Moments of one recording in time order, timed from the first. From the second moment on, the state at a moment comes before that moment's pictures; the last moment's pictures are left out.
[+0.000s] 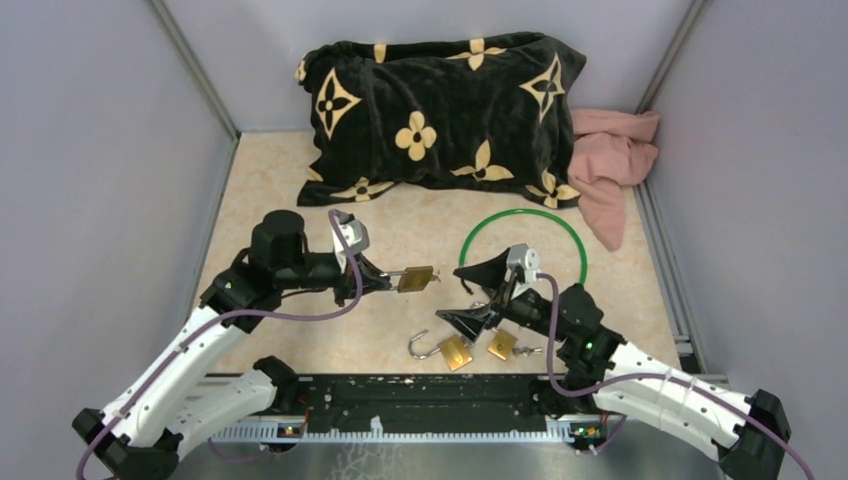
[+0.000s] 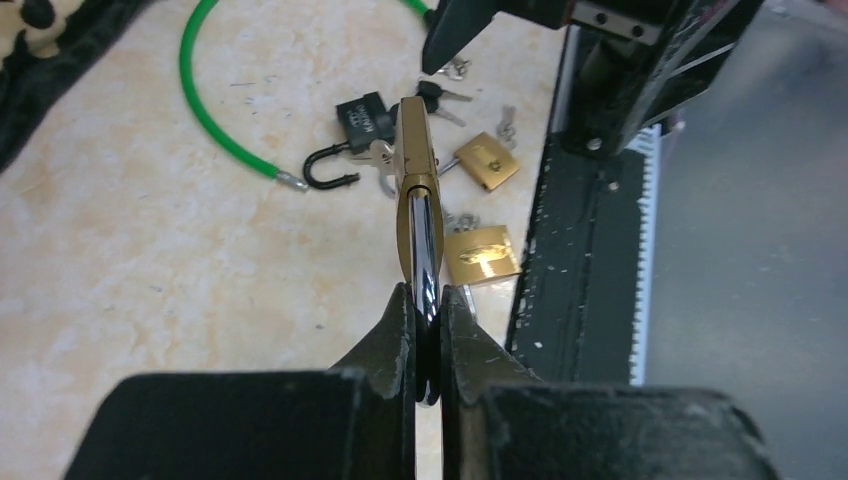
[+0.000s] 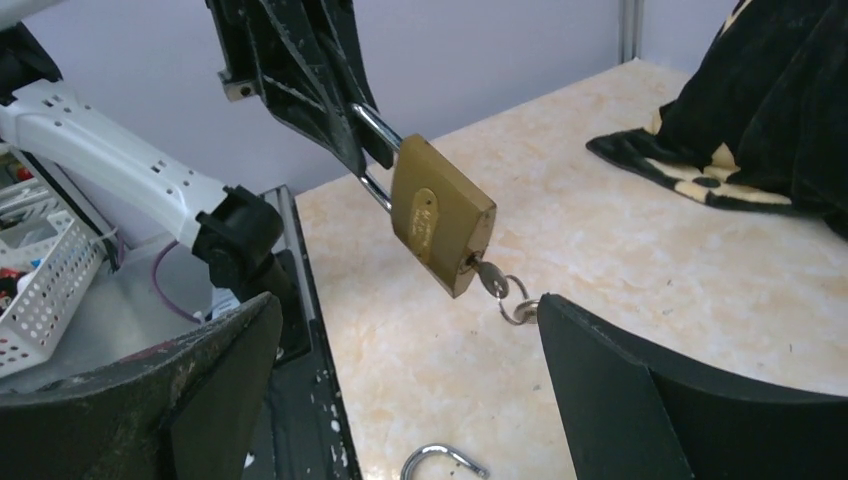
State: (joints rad) left arm -0.63 0.84 0.91 -0.50 0.66 0.19; right arm 0.93 0.54 0.27 0.46 -0.24 0.28
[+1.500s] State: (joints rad) left arm -0.49 0.65 0.78 -0.18 0.97 -0.24; right arm 0.92 1.09 0.63 0.70 -0.68 0.46
